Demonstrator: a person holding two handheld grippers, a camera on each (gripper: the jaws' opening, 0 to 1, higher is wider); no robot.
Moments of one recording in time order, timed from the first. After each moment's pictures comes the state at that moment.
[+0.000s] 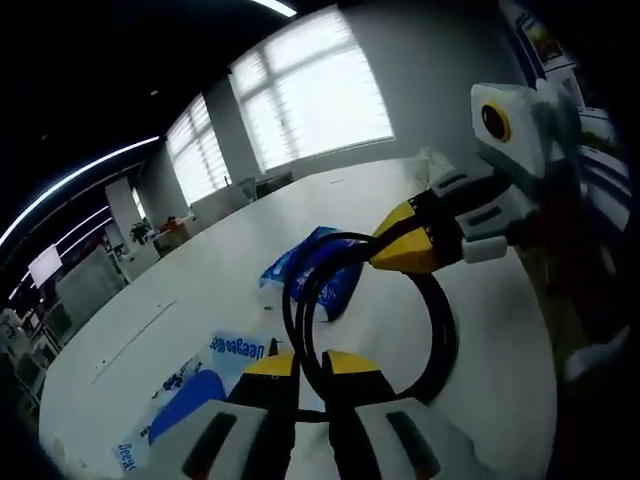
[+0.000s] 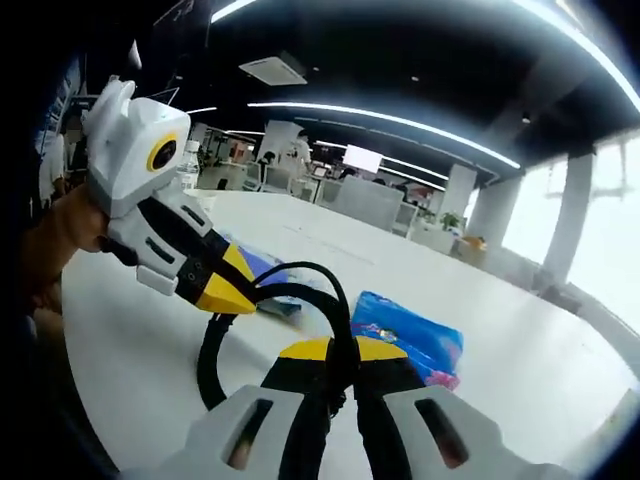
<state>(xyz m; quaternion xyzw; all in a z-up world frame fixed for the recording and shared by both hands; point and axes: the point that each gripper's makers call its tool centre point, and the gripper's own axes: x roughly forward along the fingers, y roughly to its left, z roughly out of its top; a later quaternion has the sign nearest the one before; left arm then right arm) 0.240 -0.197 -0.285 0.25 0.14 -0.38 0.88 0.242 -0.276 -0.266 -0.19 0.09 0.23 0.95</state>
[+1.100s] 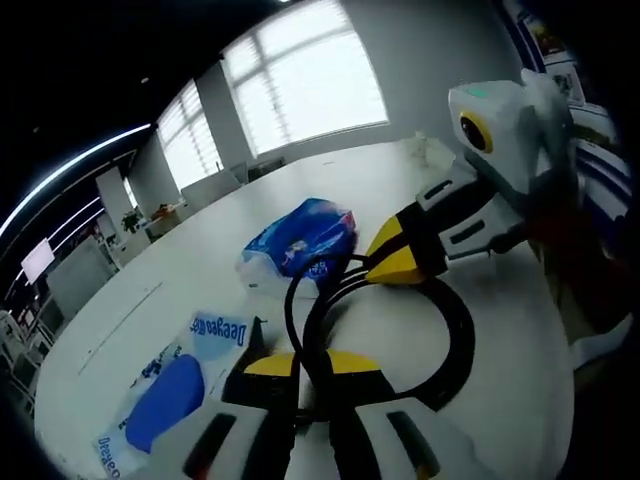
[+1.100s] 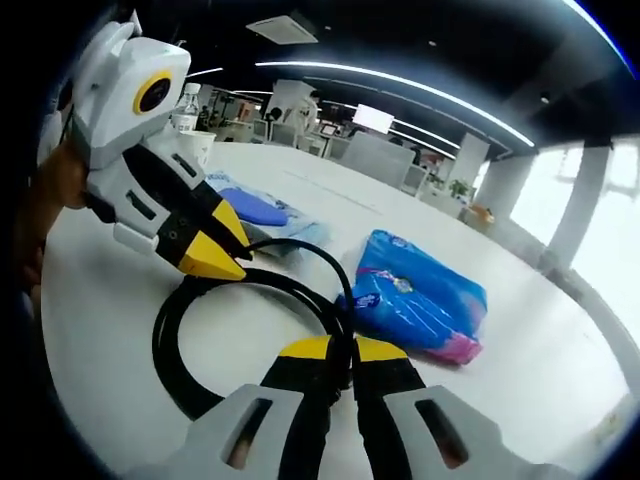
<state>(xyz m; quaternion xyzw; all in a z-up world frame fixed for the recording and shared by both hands) 0.249 -0.195 -0.311 0.25 0.17 -0.39 0.87 0.255 -0.282 -0.319 -0.23 0.17 0.23 0.93</state>
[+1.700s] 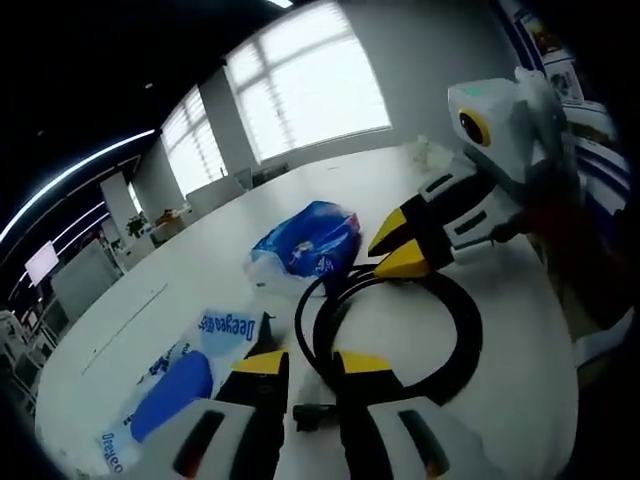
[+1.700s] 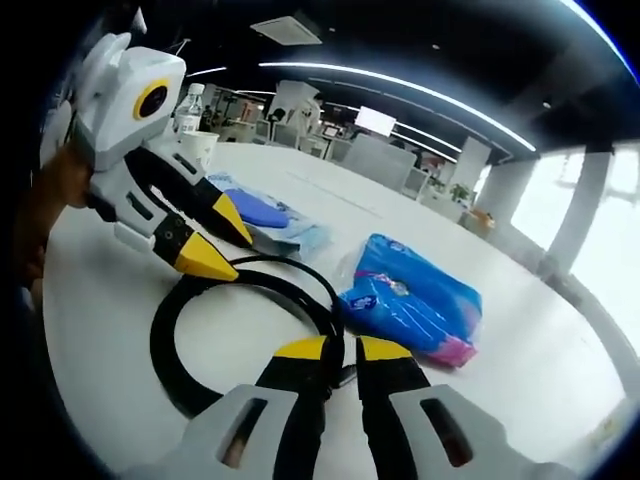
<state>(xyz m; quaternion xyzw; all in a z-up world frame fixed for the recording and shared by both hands) 0.247 -0.186 -0.308 0.24 0.15 -0.39 0.88 0.251 -0.286 -0.311 -0.24 0.16 0.23 0.93</state>
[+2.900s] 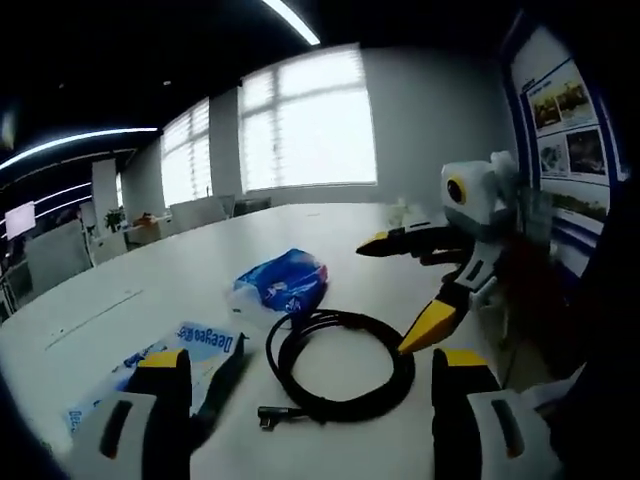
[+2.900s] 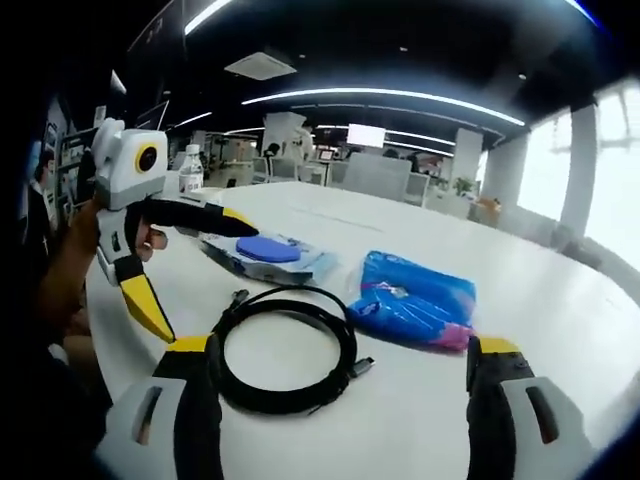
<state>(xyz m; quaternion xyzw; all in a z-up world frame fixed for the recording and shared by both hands) 0.219 -0.184 -0.277 0.12 0.12 -0.45 0.88 0.223 -0.291 -0.287 -0.12 0.16 0.26 0.94</state>
